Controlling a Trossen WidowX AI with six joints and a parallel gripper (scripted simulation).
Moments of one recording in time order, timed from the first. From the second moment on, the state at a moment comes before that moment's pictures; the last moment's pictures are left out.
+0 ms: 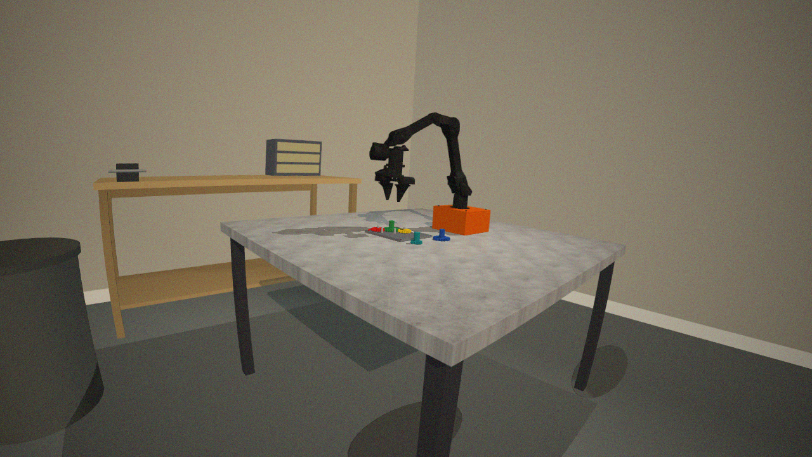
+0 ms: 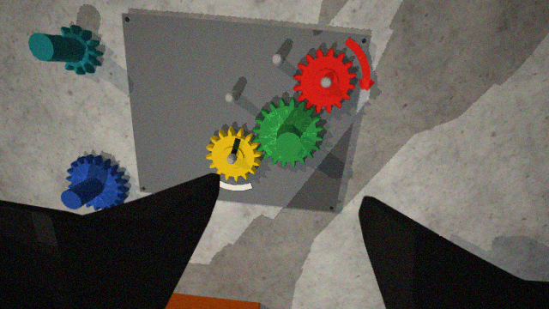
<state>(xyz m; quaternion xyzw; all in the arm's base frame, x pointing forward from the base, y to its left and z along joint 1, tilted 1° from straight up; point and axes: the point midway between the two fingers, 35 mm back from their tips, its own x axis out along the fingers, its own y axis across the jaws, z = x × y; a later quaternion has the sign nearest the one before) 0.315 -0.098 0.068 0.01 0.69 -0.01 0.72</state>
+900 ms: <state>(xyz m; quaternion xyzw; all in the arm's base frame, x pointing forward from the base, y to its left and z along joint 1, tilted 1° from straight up) 0.313 -0.097 0.071 0.01 0.70 -0.01 0.72</state>
